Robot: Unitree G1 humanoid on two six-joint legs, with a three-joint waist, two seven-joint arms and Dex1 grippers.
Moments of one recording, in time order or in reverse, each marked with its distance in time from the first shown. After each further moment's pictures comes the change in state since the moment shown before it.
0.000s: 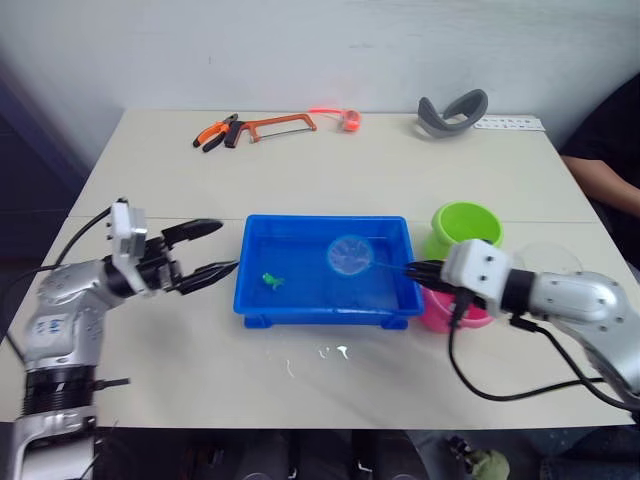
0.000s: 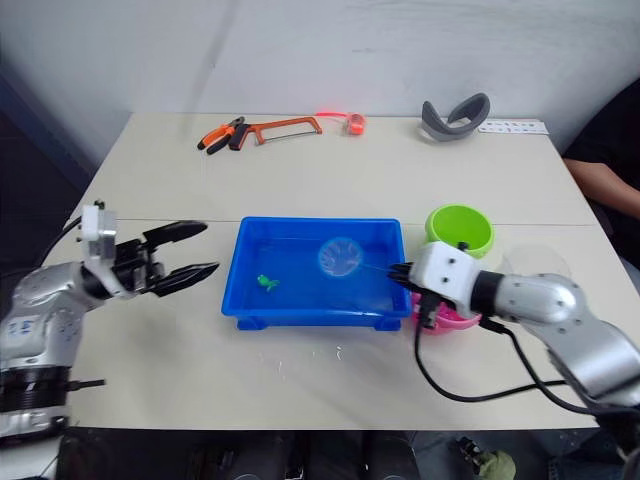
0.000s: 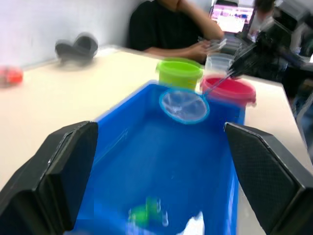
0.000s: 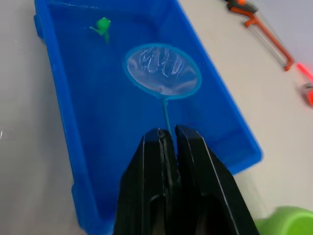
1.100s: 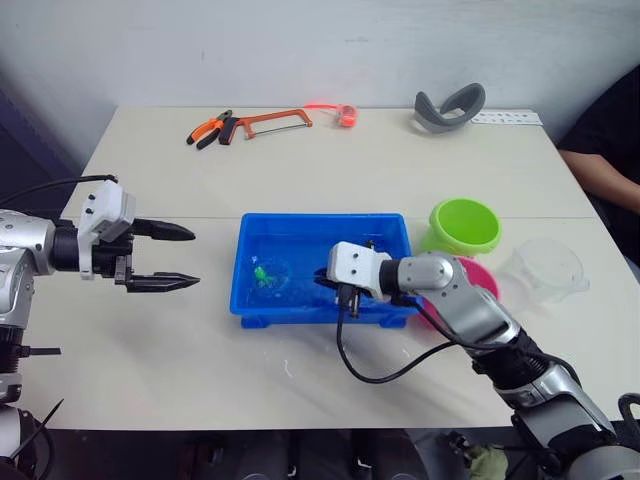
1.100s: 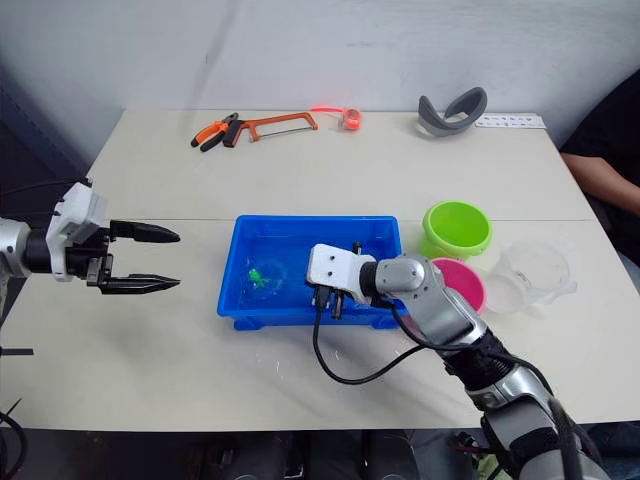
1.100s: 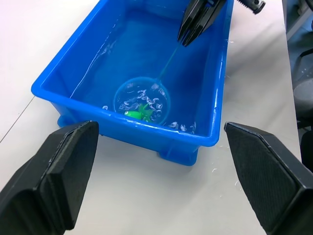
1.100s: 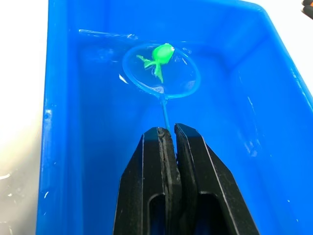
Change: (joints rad) left arm -0.228 0.281 -0.187 0.080 0.133 0.067 -0.217; right arm -0.273 0.493 0.244 0.300 -0.371 0.034 0.156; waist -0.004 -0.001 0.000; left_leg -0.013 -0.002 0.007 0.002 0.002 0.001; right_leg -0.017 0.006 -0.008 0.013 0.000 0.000
